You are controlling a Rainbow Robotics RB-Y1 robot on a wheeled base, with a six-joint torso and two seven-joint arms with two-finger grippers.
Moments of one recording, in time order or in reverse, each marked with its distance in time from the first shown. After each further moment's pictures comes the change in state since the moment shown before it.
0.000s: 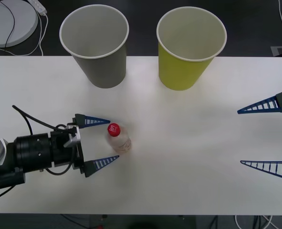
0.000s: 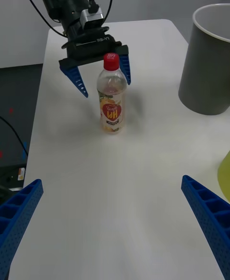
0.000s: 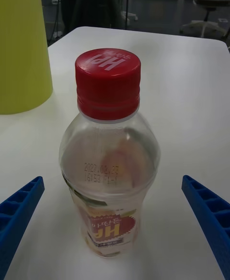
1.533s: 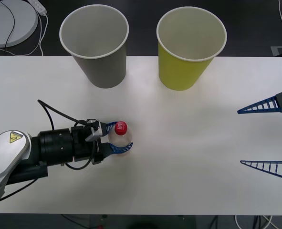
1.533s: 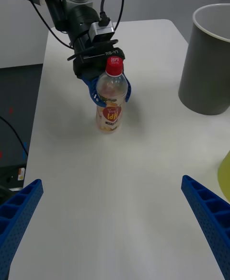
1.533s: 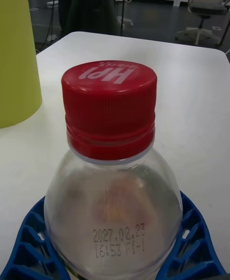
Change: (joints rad) right arm 0.000 0.000 0.000 0.000 0.000 0.000 0.000; left arm -0.084 -0.088 -0.065 0.035 -0.087 0.027 0.076
